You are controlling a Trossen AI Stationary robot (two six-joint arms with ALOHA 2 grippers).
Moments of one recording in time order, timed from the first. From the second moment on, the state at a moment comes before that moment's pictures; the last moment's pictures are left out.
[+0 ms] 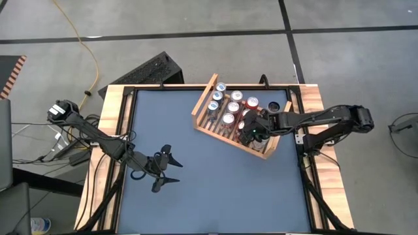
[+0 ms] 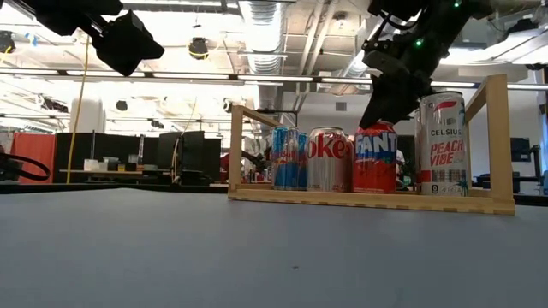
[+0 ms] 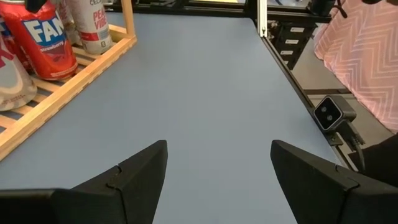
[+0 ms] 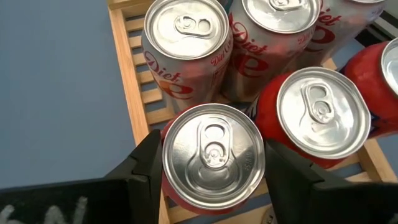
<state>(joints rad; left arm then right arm) -0.52 1.08 0.52 0.20 -0.31 -0.27 -0.04 1.30 0.90 -0.60 0.42 0.58</state>
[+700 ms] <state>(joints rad) -0.52 1.08 0.52 0.20 -0.31 -0.27 -0.04 1.30 0.90 -0.61 0.41 0.56</state>
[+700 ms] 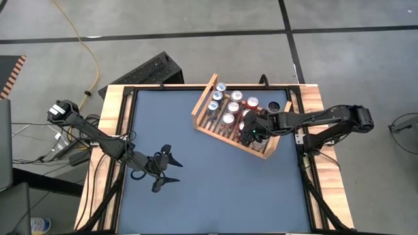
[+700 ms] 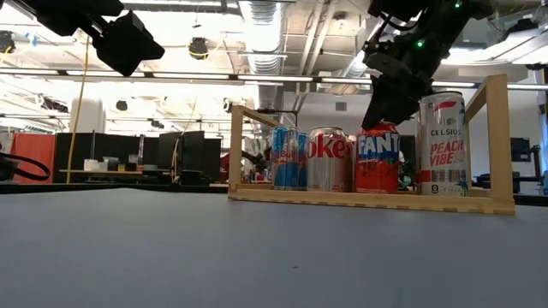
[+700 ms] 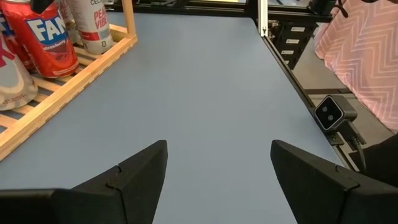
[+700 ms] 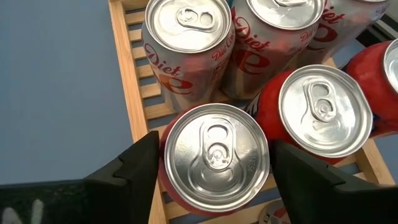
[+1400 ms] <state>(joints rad) -0.52 1.08 0.52 0.20 -0.31 -0.27 -0.04 1.29 1.08 -0.80 0.40 0.51</state>
